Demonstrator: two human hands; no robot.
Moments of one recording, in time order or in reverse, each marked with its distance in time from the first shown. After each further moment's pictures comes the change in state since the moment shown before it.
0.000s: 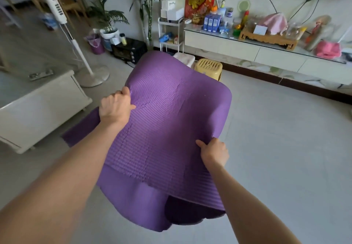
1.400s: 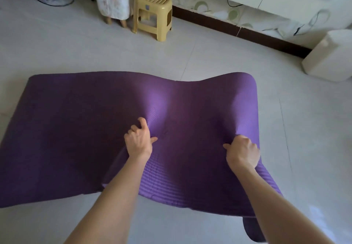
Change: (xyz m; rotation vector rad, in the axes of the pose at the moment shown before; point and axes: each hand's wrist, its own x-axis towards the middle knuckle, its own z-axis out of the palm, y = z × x) left_hand -0.190 0.448 0.467 -0.249 -0.302 0.007; right_hand 0.216 0.465 0.138 -0.538 0.226 0.157
